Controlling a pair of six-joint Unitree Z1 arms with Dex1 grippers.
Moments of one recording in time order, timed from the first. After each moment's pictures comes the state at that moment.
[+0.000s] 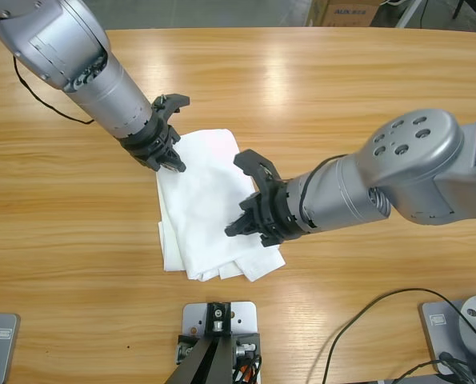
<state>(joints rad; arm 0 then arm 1) -0.69 2.07 -1.48 0.82 -0.21 -0.24 0.96 1.76 -0.70 -0.09 0.34 0.53</state>
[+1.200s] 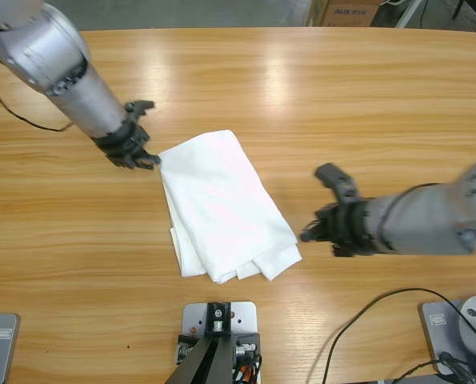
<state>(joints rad) -0.56 2.08 -1.40 0.82 -0.17 -0.35 0.92 1.55 -0.49 0.04 0.11 0.62</state>
